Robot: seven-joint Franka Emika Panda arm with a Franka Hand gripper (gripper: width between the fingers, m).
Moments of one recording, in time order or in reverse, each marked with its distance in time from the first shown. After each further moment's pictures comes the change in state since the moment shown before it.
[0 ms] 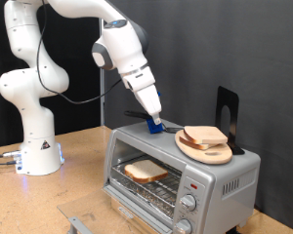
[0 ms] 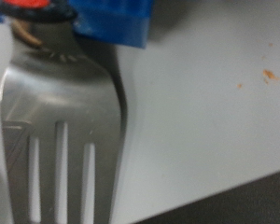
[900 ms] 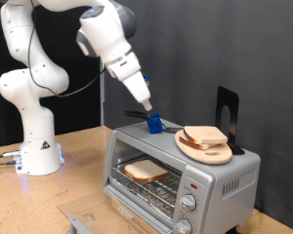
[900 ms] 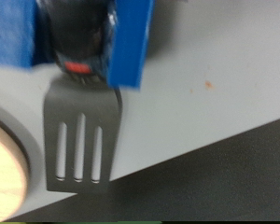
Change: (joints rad) arm -0.001 -0.162 -0.156 -0.047 0.155 -0.173 -0.215
